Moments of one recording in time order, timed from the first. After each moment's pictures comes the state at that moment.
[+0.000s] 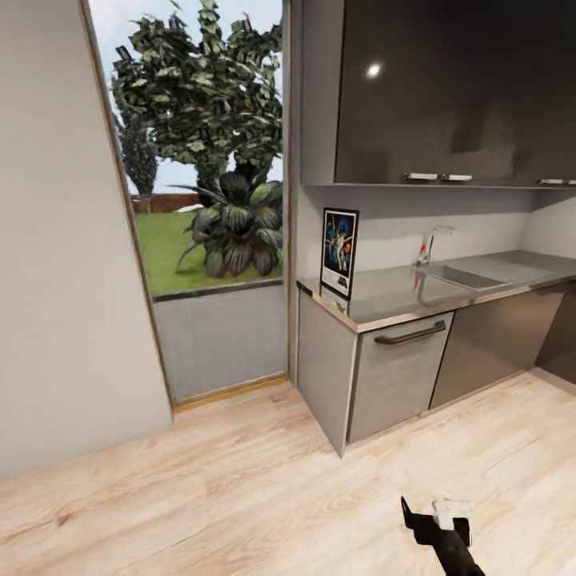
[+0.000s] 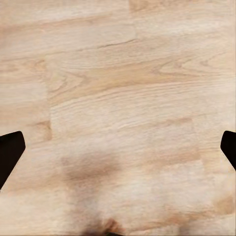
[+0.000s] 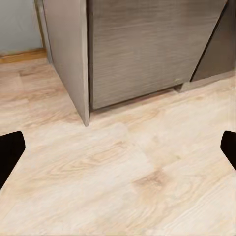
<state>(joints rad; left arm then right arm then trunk) 0.03 0.00 0.23 -0.71 0.00 -0.01 0.00 -0.16 -0.10 -0.07 -0.79 0.00 -0.23 -0.01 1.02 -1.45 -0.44</state>
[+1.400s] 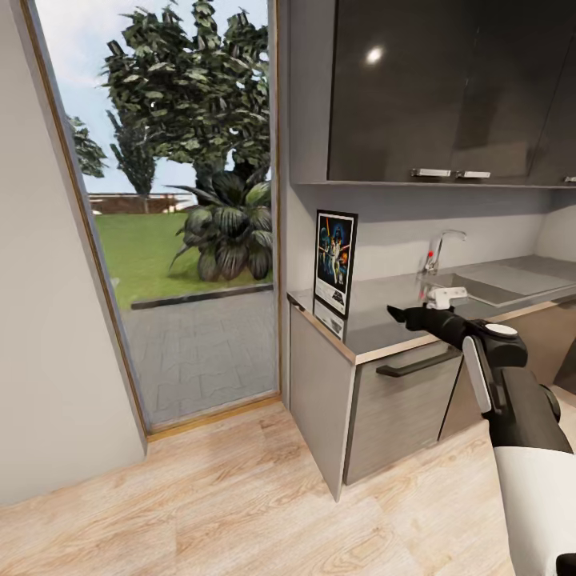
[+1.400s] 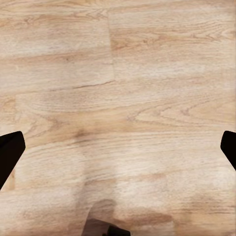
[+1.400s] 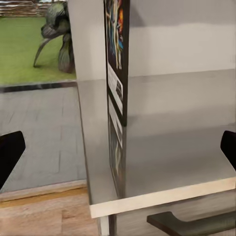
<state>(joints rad) 0.05 -0.01 0.29 -0.71 0.00 -0.01 0.00 -0.79 -0.19 -0.12 -1.36 -0.01 0.68 0.39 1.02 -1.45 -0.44</state>
